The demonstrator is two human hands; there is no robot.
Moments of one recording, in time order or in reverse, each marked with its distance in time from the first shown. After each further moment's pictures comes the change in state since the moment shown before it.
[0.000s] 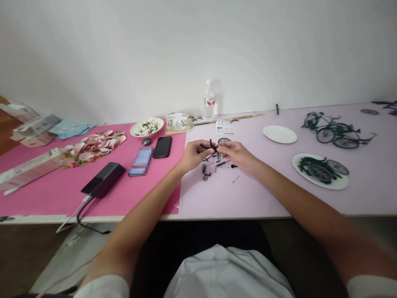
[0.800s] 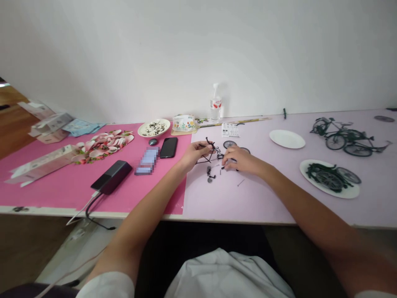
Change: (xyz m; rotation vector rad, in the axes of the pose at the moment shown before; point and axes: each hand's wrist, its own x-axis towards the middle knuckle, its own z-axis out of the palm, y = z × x) left_hand 0.013 -0.031 -0.020 -0.337 0.079 -0.271; right_hand 0.002 -0.007 -0.029 -0.939 -0.423 -0.353
